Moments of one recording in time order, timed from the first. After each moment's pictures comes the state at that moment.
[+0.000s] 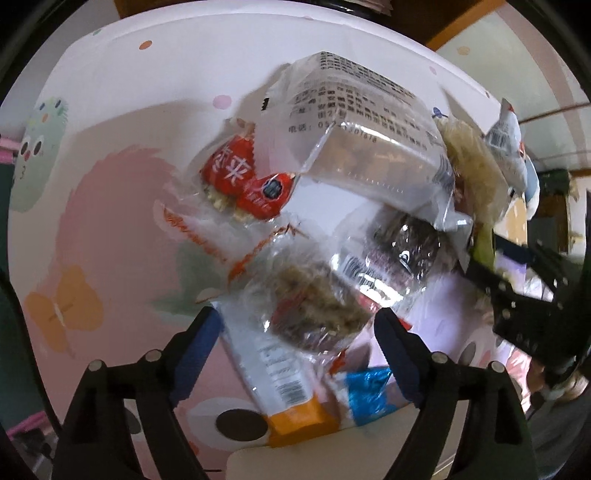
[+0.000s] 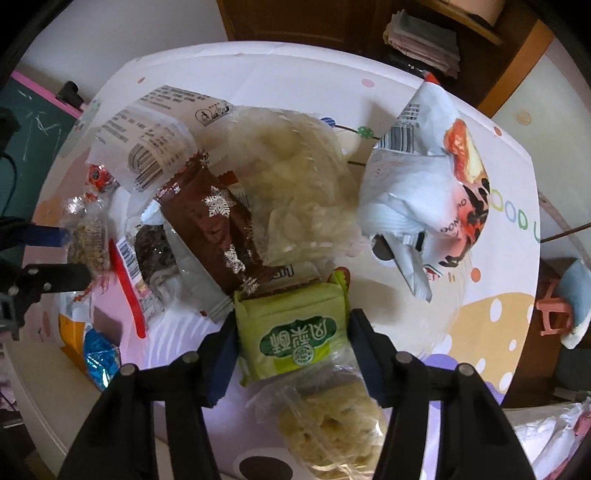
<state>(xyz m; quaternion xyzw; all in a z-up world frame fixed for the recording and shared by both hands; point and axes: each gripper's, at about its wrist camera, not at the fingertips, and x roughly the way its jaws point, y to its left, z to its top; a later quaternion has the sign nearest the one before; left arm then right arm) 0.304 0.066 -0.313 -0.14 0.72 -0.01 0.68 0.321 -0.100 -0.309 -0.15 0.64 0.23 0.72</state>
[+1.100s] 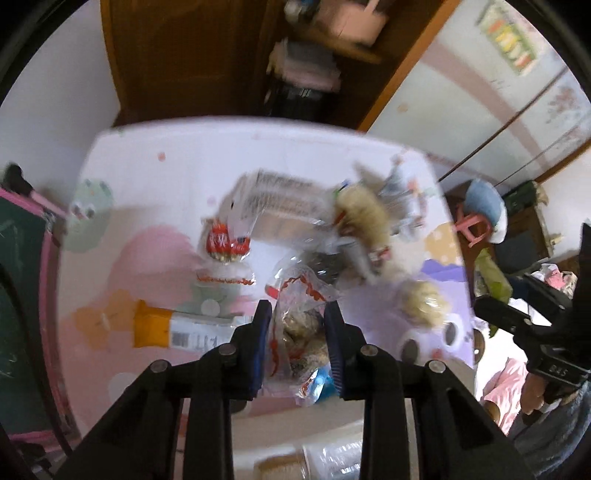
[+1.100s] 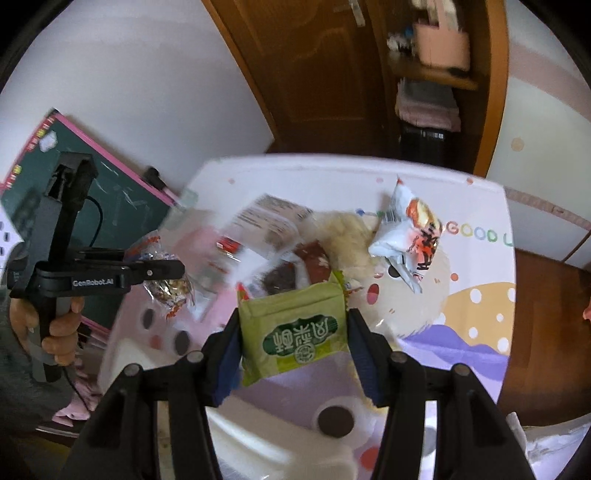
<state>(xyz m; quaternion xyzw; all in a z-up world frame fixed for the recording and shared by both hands) 0.232 0.051 -0.151 -0.11 0.57 -0.05 0.81 0.247 -0.195 -0.166 0.00 0.51 0.32 0.80</state>
